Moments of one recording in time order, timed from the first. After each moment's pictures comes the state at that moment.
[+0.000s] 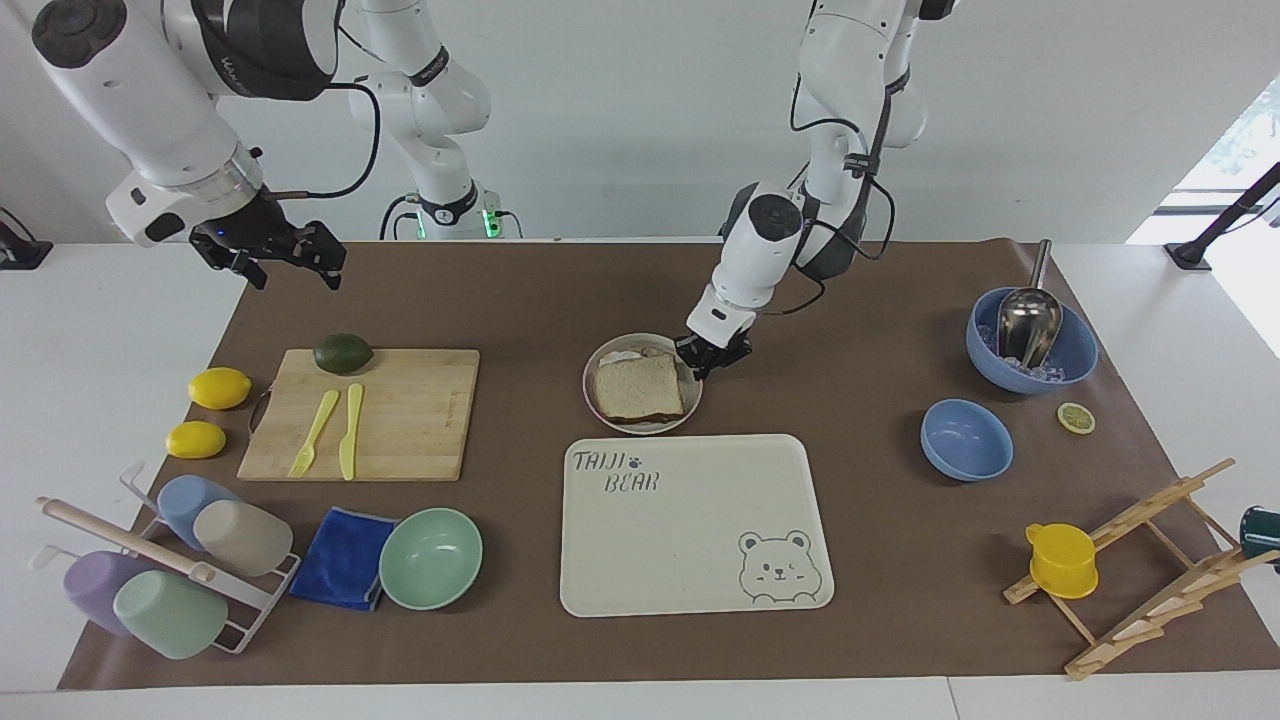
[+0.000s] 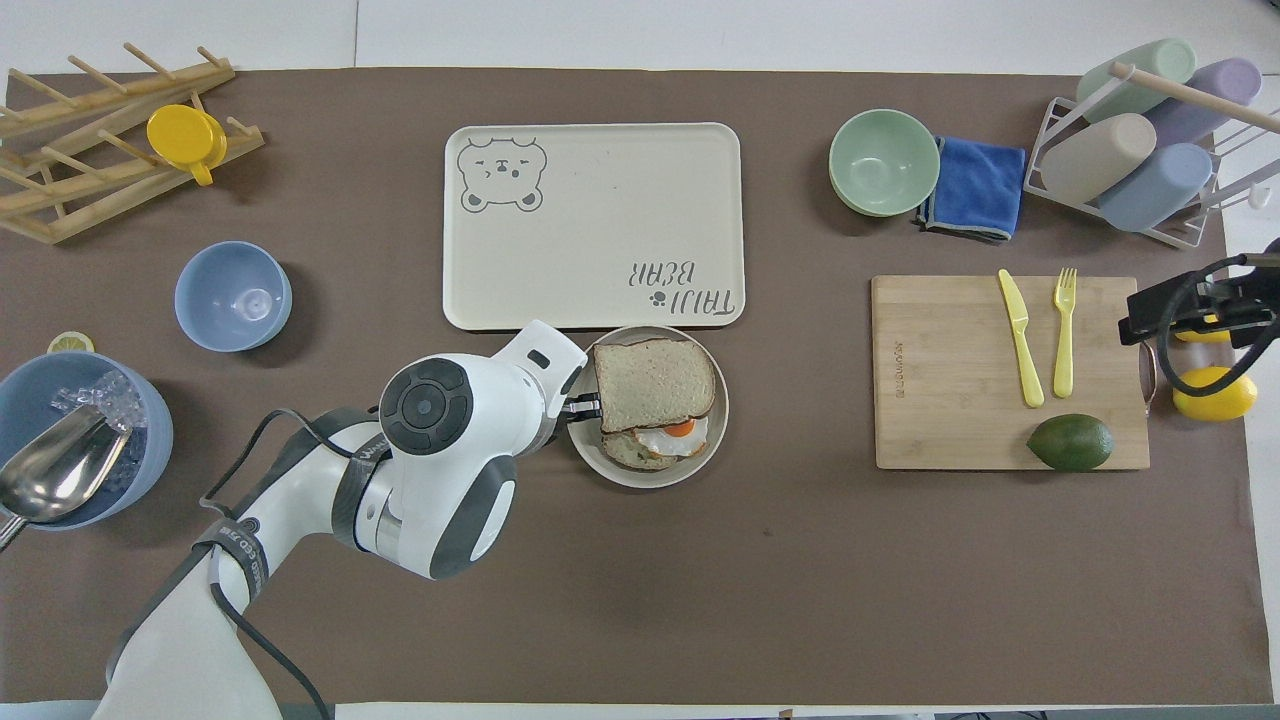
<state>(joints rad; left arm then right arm) -0.59 0.17 -0.05 -2.20 -0.22 2.49 -0.52 -0.01 0.01 -0.07 -1.63 0.01 1.51 -0.02</state>
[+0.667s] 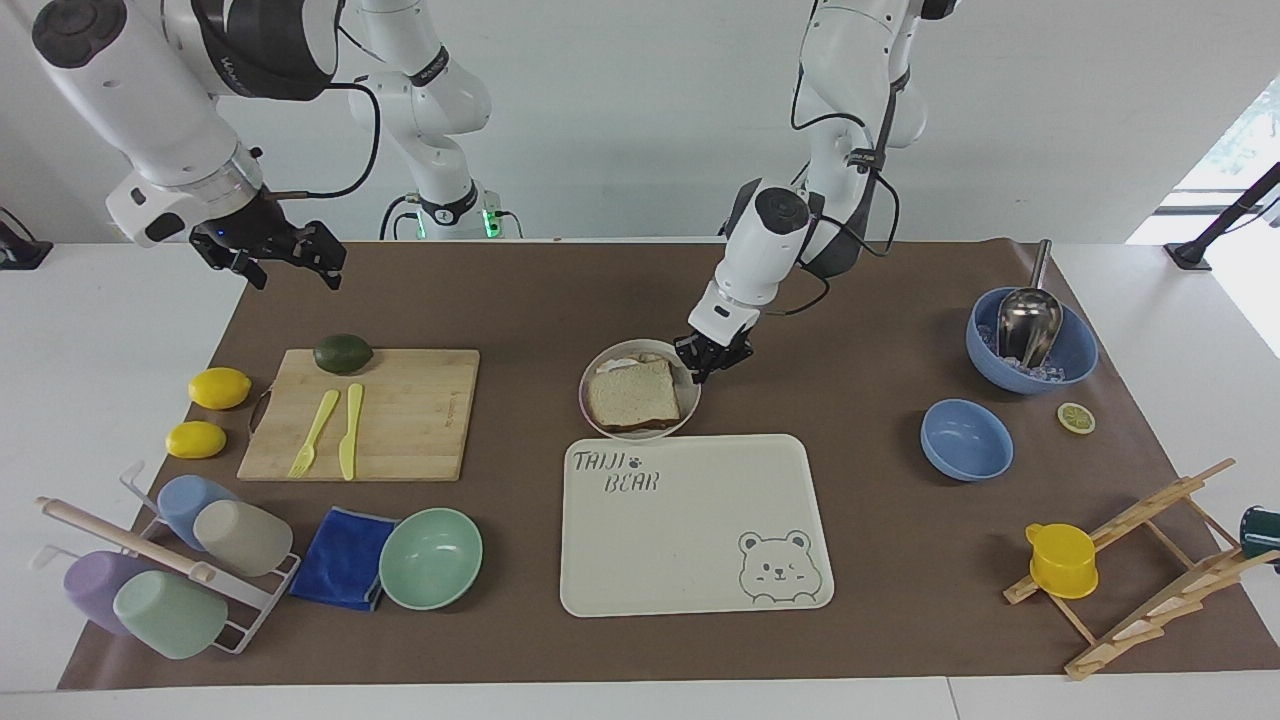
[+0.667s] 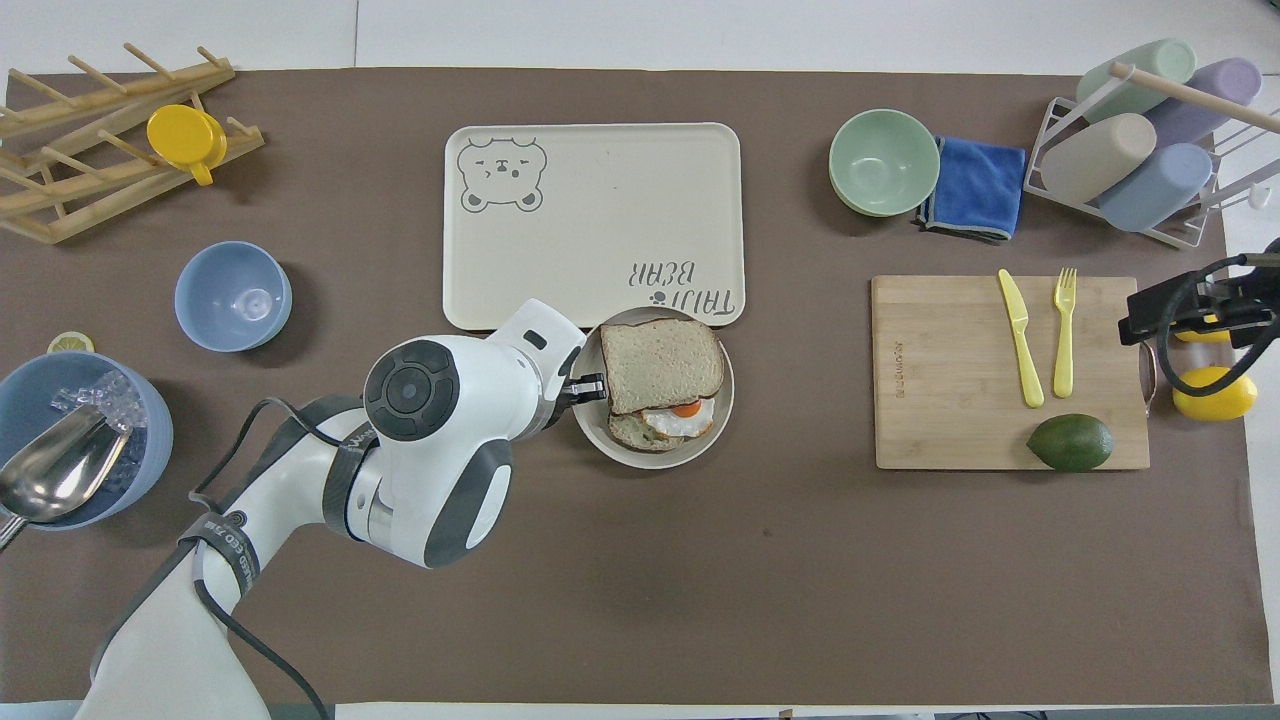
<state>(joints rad) -0.58 0.16 -0.05 -2.15 -0.25 2.47 -0.51 -0.01 0.01 -0.07 -1.63 0.01 1.51 -0.02</state>
